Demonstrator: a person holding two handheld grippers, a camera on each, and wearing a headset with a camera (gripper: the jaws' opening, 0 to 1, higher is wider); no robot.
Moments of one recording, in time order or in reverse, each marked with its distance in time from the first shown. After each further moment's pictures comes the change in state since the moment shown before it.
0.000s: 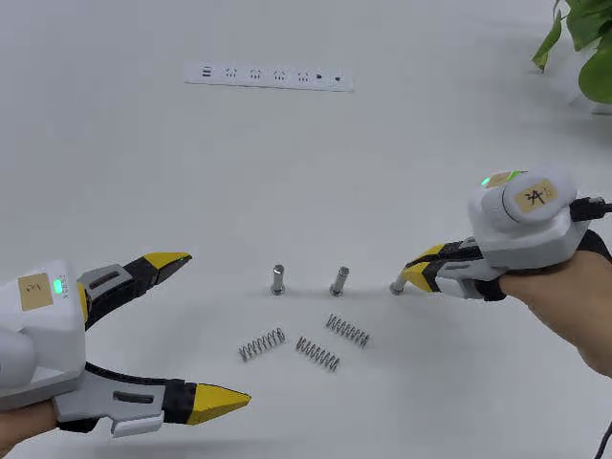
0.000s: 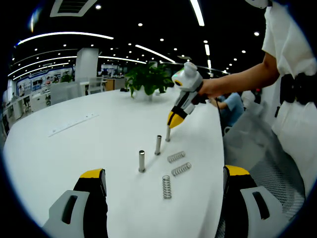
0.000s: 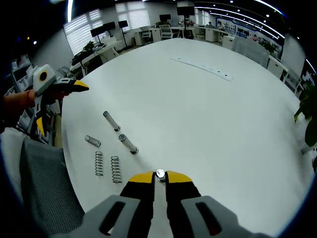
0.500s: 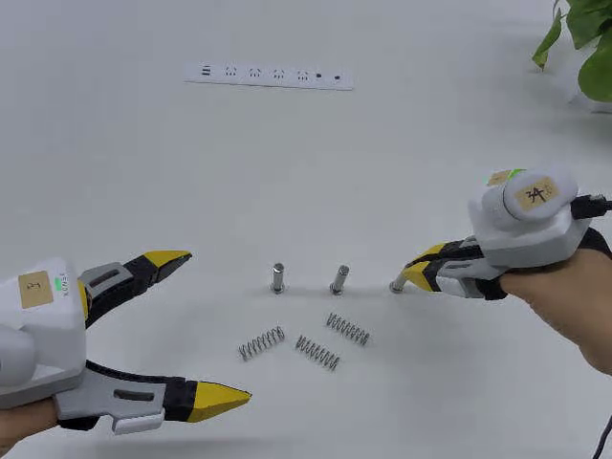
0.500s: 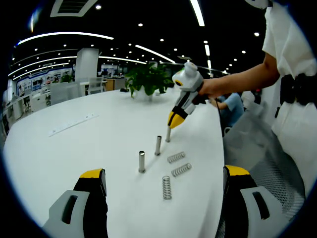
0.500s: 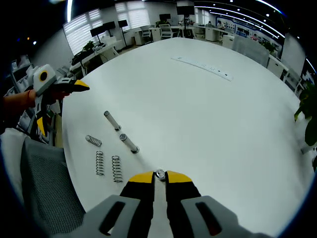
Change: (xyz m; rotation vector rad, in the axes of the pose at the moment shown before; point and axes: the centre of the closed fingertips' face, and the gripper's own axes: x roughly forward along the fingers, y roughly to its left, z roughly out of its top) left arm 0.000 0.000 0.001 -0.001 -0.003 -0.001; right arm -0.001 0.002 -0.001 0.003 0.006 0.002
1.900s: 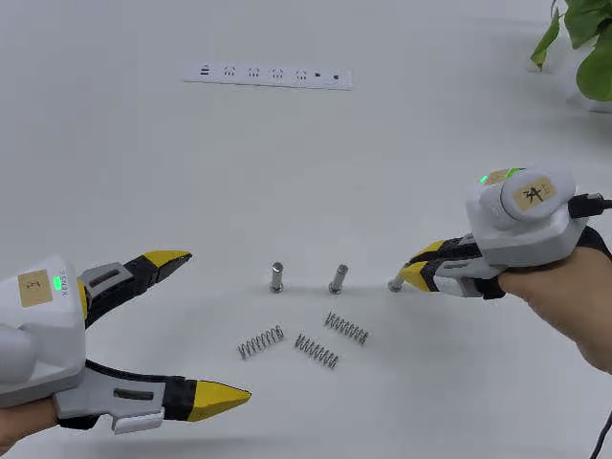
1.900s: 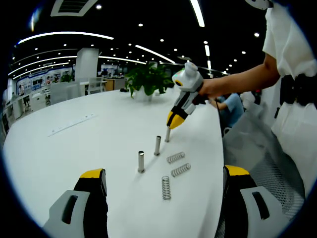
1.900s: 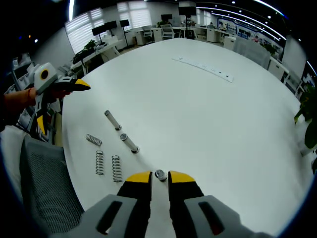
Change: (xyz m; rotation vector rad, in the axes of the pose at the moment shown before) left arm 0.001 -0.002 0.001 -0.004 -0.002 -0.003; right arm 0.000 0.000 0.001 -0.023 -0.003 0.002
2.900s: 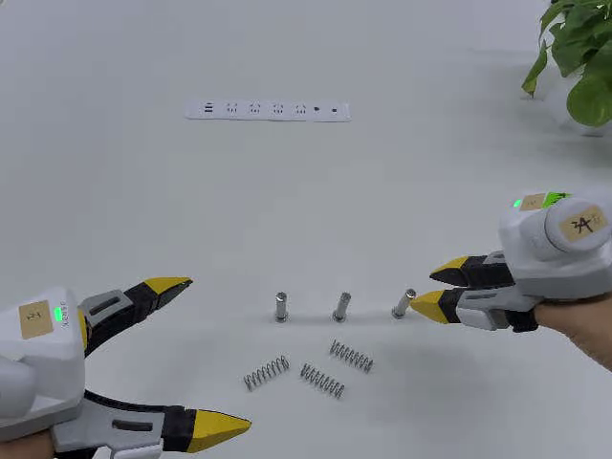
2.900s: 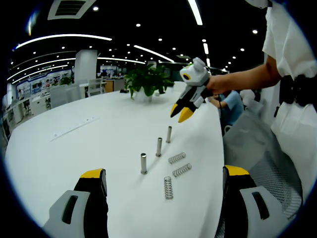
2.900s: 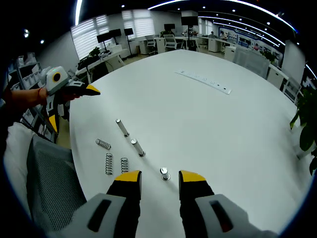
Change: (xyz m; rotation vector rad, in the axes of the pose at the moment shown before) left arm -0.008 0.004 0.004 0.030 0.011 0.009; right arm -0.036 0.004 0.004 -0.025 -0.100 0.013
